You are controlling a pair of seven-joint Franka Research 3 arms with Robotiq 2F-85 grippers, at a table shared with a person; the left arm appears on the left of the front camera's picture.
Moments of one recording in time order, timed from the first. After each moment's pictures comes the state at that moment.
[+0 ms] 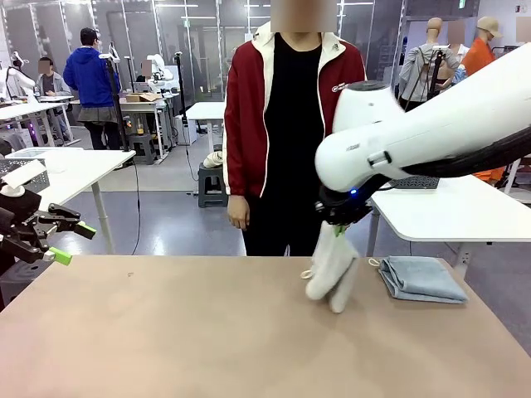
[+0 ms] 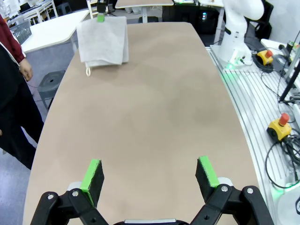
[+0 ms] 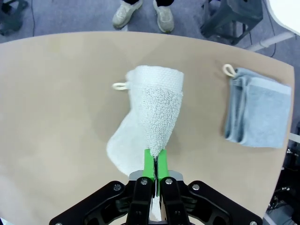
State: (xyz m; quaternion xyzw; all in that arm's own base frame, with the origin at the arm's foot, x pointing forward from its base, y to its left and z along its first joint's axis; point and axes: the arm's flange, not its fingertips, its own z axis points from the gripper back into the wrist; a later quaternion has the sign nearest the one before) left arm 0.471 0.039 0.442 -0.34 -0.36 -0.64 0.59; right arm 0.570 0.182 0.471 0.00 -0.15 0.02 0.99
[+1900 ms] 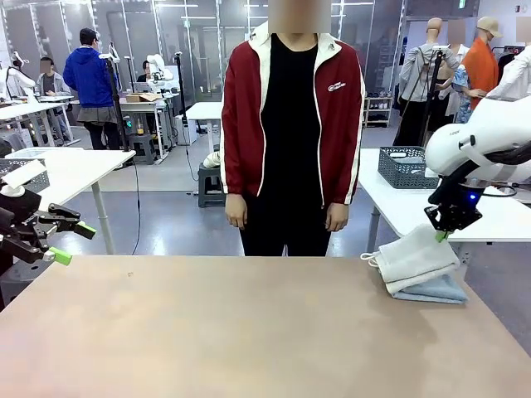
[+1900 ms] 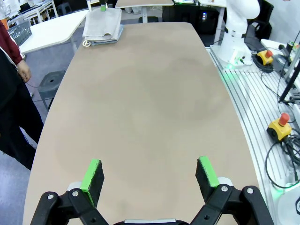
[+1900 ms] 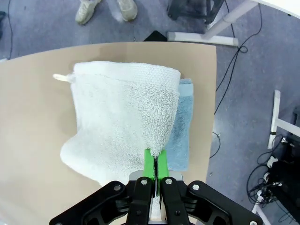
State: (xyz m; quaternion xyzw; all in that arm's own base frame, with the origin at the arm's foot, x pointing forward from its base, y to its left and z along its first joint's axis) left arm 0.471 0.039 0.442 -0.34 -0.36 -0.64 0.59; right arm 0.635 -0.093 0.424 0.02 -0.10 -0.01 0.99
